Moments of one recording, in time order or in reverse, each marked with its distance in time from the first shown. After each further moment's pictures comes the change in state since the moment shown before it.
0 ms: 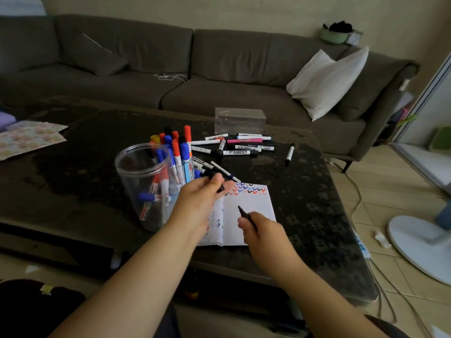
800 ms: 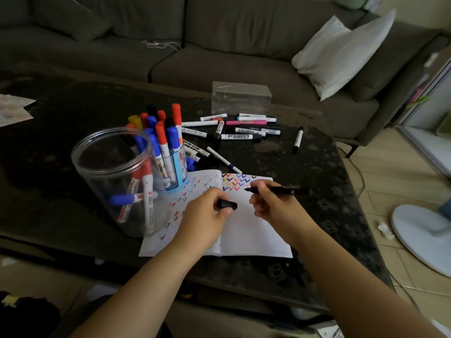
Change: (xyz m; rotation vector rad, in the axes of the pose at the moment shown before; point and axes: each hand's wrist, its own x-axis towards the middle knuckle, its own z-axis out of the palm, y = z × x) left_hand 0.051 -0.060 -0.008 0.892 -0.063 0.223; right_hand 0.096 0.049 -0.004 0.866 -0.028 0.322
